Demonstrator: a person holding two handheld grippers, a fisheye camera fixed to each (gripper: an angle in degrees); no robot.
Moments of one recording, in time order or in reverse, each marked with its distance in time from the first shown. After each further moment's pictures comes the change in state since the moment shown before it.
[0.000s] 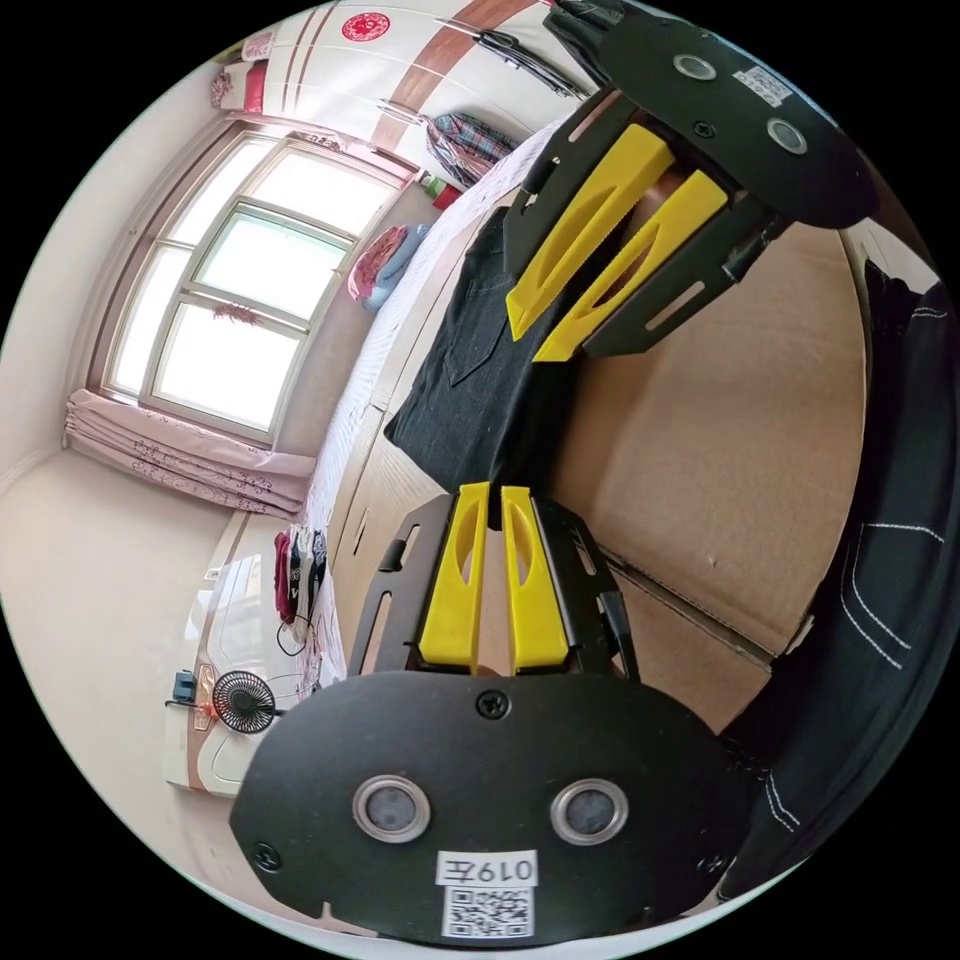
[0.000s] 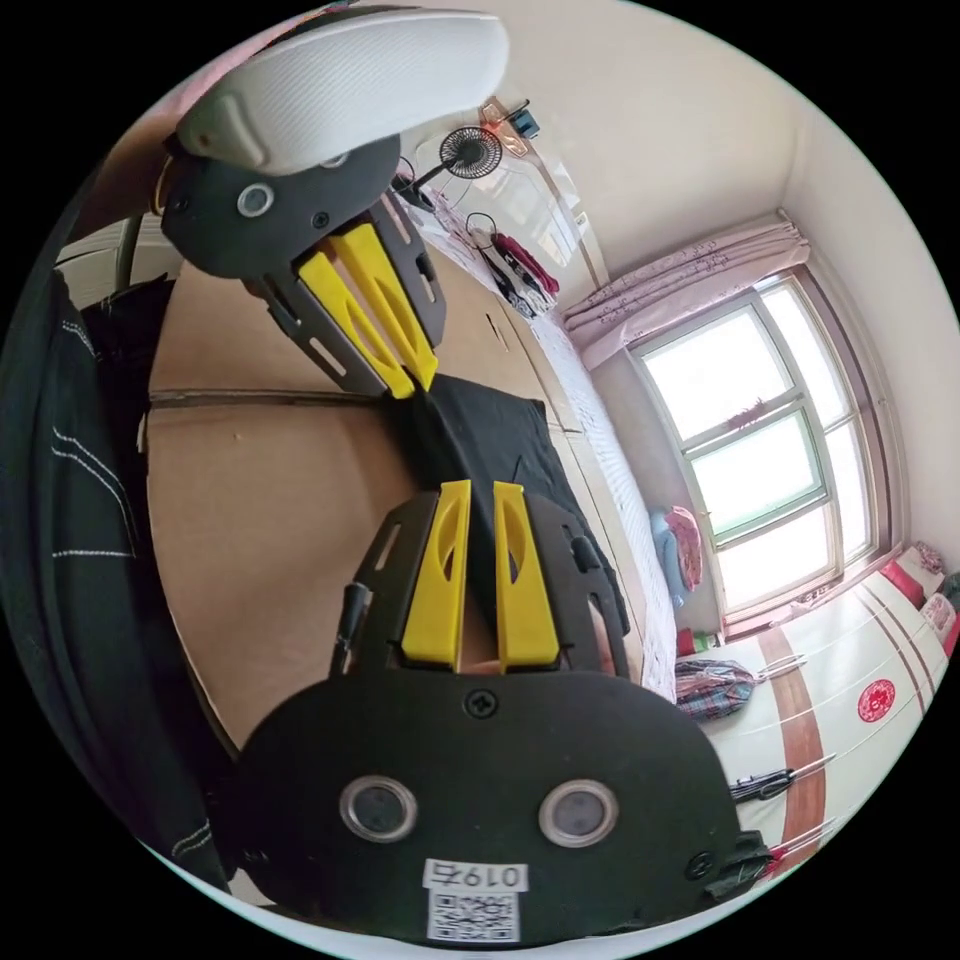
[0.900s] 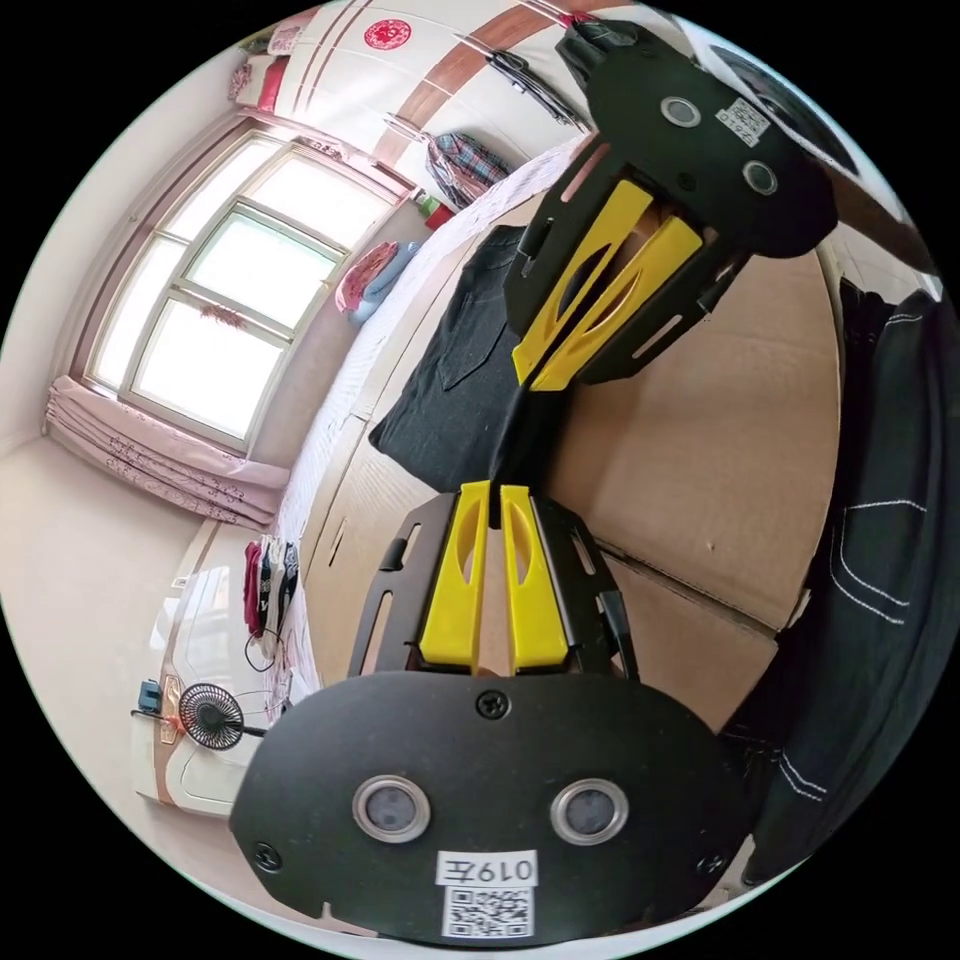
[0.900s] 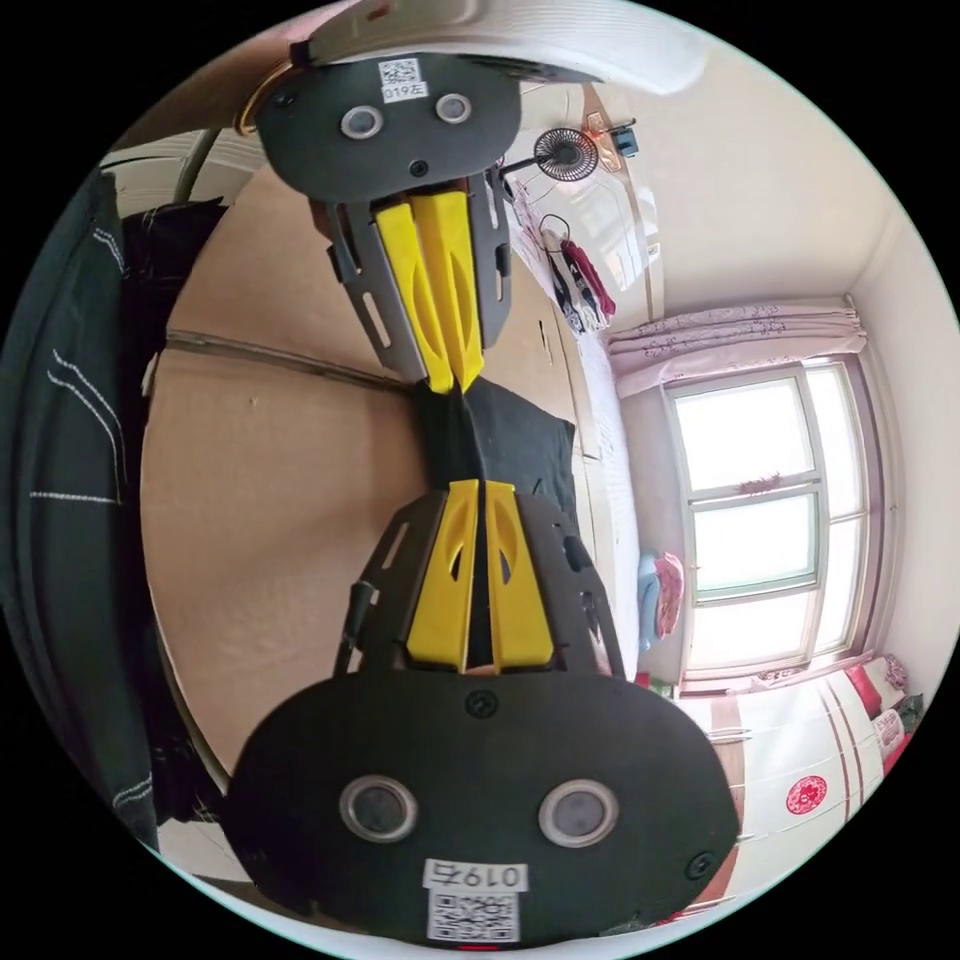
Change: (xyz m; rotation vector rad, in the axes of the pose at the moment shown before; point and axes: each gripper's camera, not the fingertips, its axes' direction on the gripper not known) left arm -0.038 0.040 0.014 0.070 0.097 -0.010; right arm -0.032 0.106 -0.025 -0.030 -0.019 -0.238
